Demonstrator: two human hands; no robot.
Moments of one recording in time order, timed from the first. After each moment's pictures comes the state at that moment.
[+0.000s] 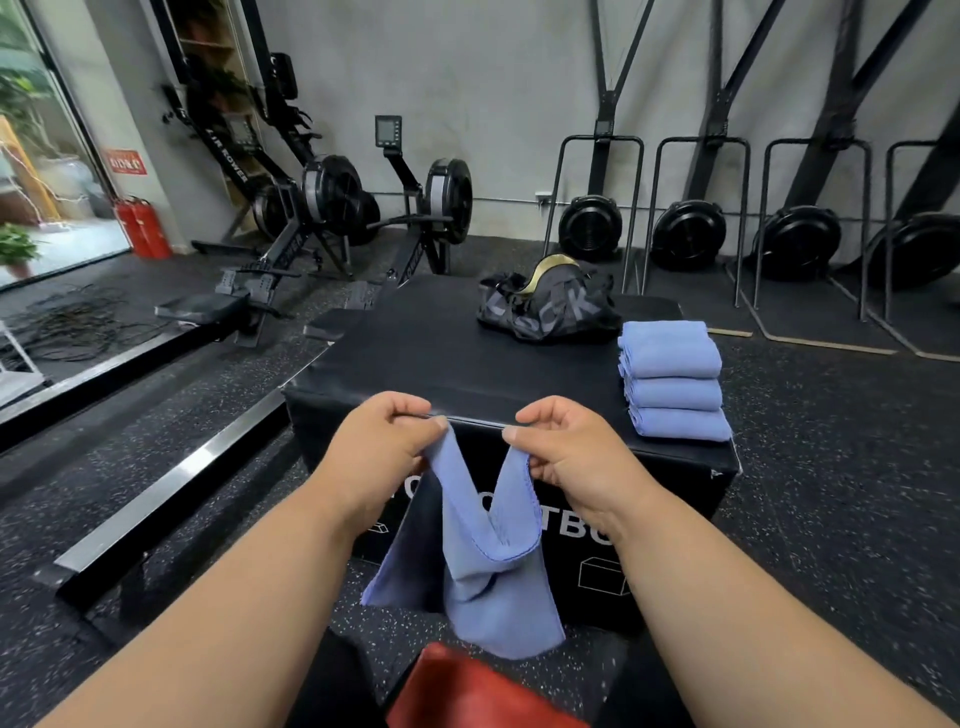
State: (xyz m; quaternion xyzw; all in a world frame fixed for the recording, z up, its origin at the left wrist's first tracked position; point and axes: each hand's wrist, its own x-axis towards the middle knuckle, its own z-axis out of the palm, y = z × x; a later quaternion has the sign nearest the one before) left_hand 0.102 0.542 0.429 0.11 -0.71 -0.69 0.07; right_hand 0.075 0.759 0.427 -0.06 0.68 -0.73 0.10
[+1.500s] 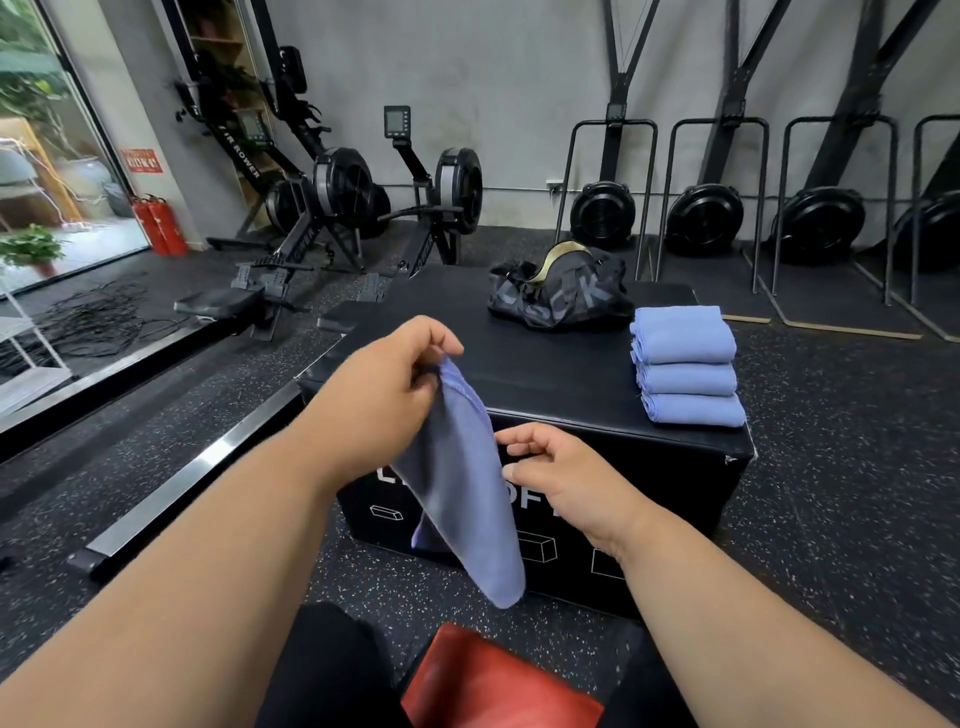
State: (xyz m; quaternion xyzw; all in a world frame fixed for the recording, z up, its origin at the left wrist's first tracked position) left_hand 0.128 0.535 0.496 -0.08 -0.92 -0.34 0.16; right_hand 0.088 0.759 0.391 -0.11 0.76 -0.63 0.15
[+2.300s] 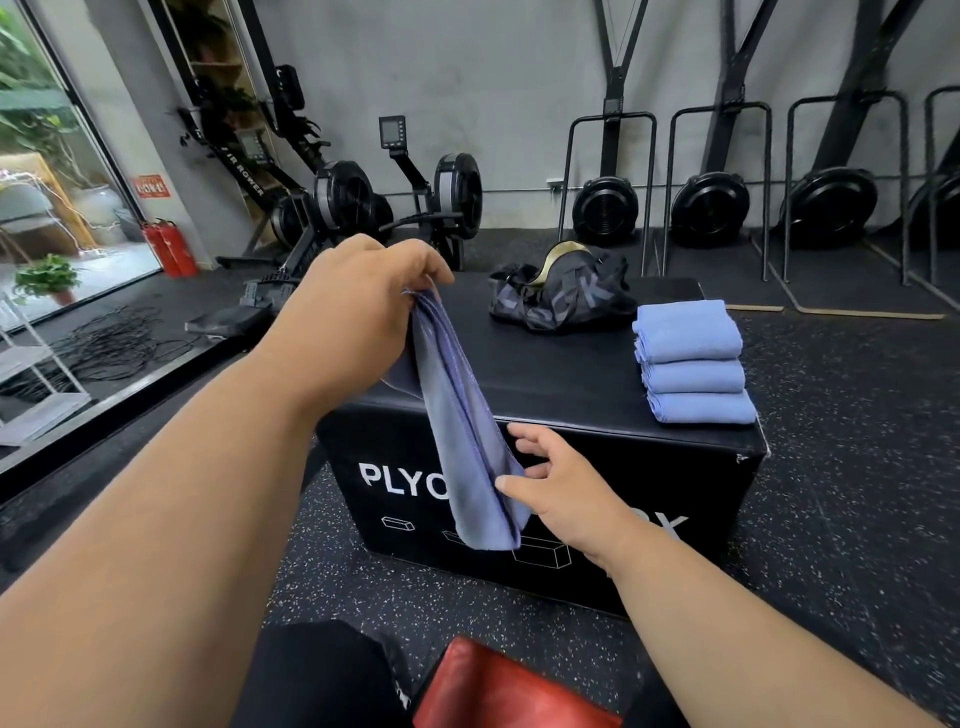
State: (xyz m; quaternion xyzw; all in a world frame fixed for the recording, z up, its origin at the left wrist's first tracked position) left_hand 0.096 0.534 0.568 -0.17 -0.93 -0.09 0.31; right_hand 0.079 0.757 0.372 -0.12 0.77 -0.62 0.10
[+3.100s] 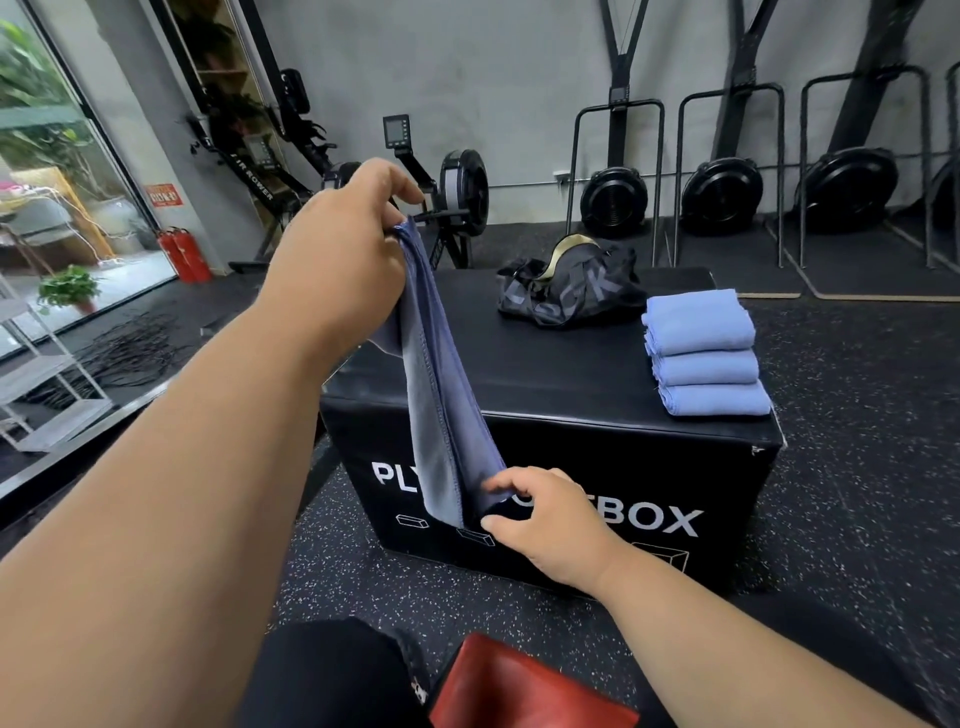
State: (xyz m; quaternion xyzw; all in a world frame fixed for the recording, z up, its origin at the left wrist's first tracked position) left_hand 0.087 0.543 0.602 -0.04 -0.93 -0.19 0.32; right_hand 0.090 0.742 0.338 -0.20 0.88 -0.44 0.04
